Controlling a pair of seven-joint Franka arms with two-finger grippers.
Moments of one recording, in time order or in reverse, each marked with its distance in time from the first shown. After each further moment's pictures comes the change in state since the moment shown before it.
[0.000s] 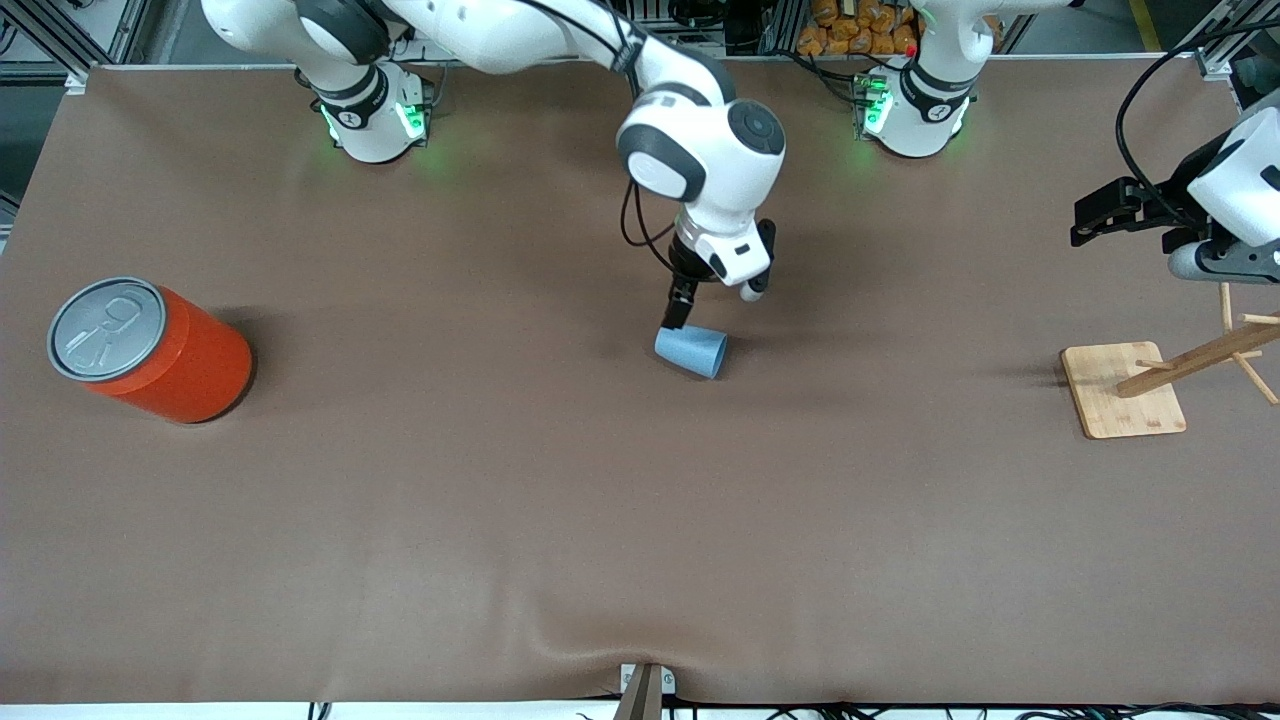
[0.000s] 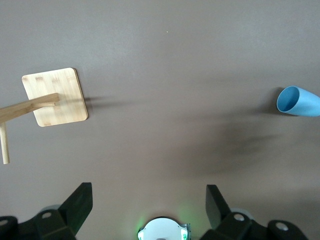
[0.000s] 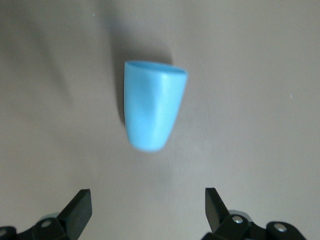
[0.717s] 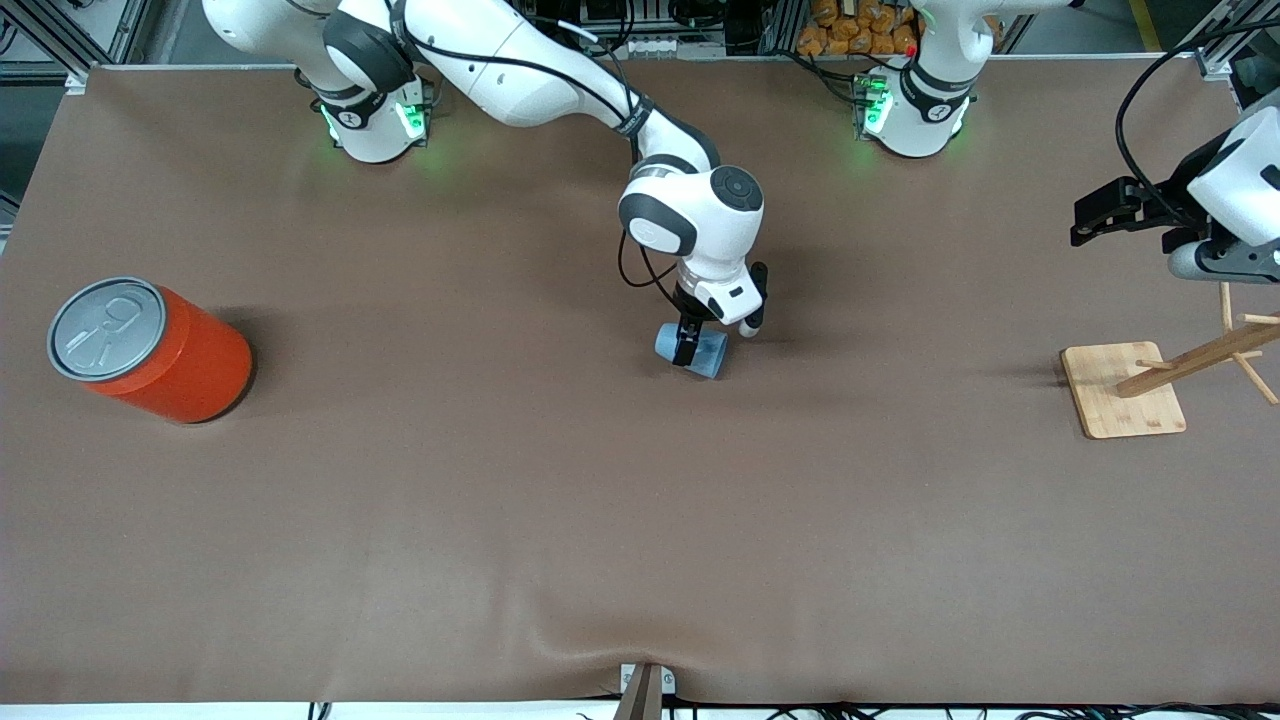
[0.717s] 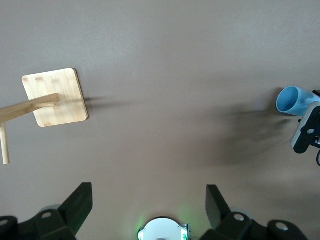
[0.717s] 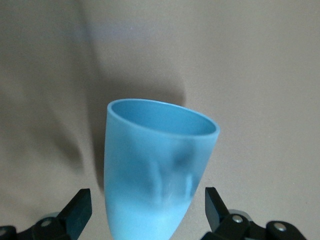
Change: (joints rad) left arm -0.001 0.000 0.000 0.001 0.000 0.000 0.000; right arm 0.094 0.175 -0.139 -0.067 -0.034 0.357 0.009
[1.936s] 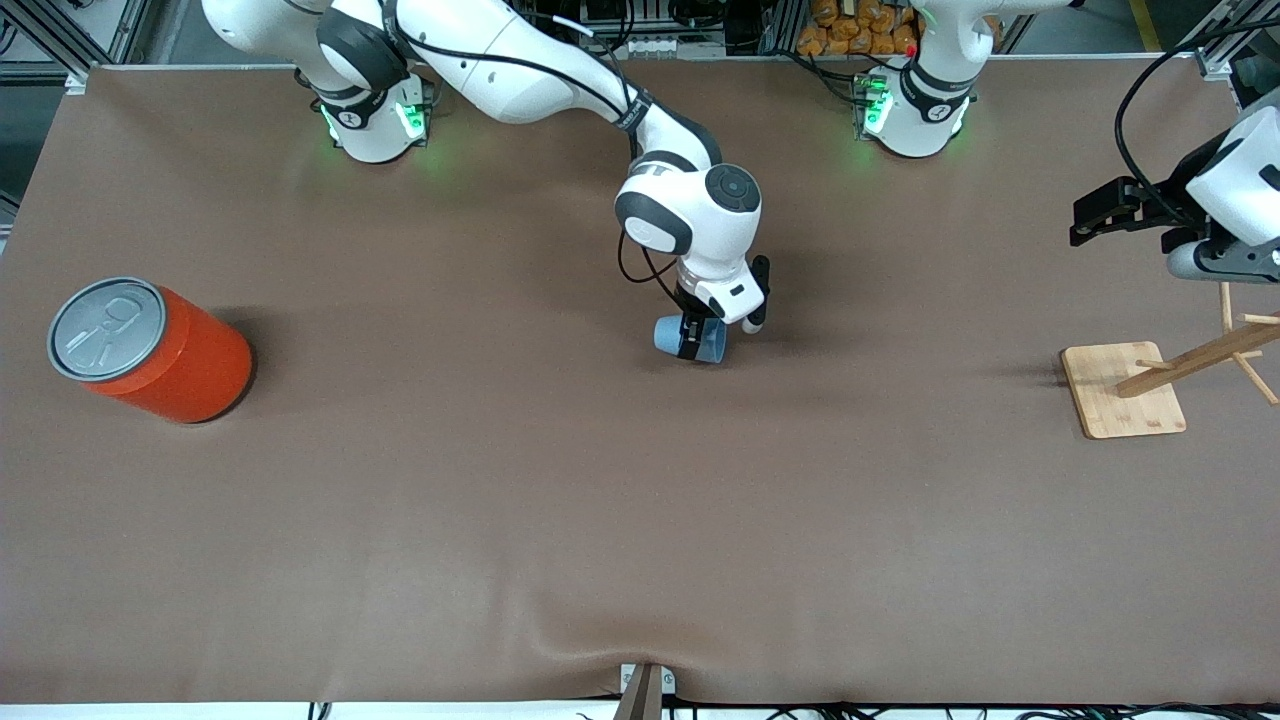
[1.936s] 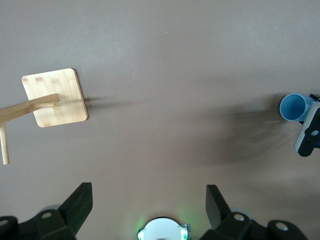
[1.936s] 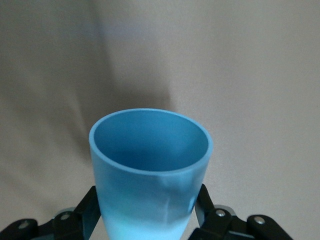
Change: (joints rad) left arm -0.001 0.000 0.000 0.000 0.000 0.000 0.000; right arm -0.016 -0.014 0.014 -0.003 0.057 -0.001 -0.046
